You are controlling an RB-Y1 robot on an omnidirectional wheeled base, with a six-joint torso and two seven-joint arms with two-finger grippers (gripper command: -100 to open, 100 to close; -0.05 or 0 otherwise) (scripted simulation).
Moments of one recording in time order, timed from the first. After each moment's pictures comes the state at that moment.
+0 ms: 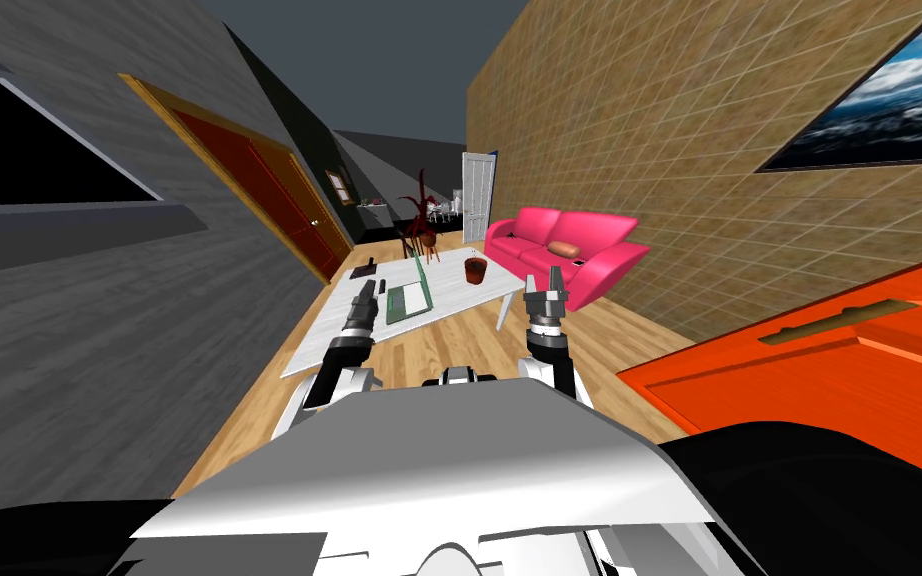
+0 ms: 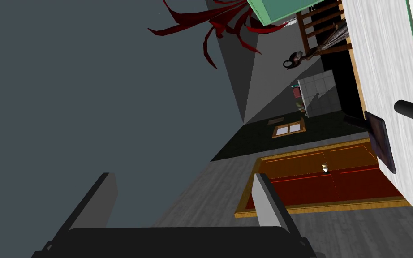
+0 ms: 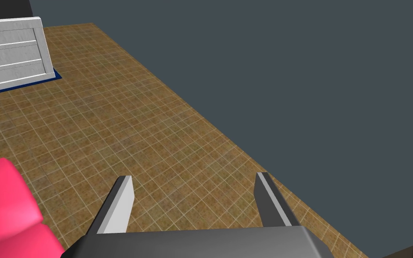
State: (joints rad) left arm 0.45 0.17 0.00 -2.32 -0.11 0.01 -0.17; right arm 0.50 0.00 0.06 -2.27 0.00 -0.54 -0.13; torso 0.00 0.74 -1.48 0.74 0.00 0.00
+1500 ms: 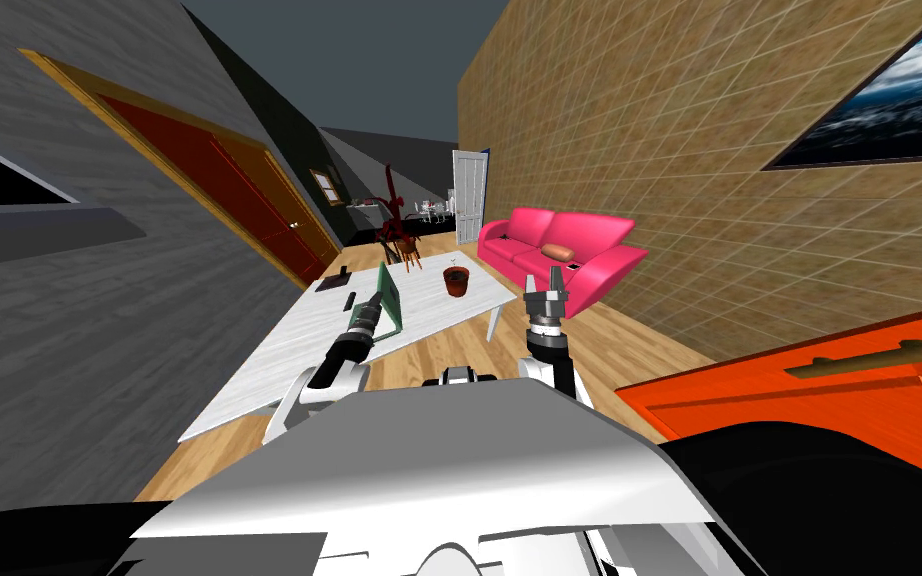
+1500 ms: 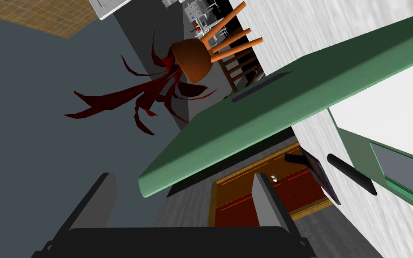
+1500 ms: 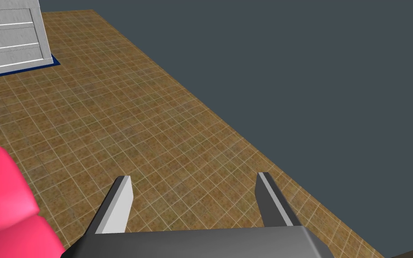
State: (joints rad) left arm 0.41 0.25 0.01 -2.30 -0.11 0.37 -0.18; right arm 0.50 0.00 0.06 -2.27 0.00 -0.54 -0.13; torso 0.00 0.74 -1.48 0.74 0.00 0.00
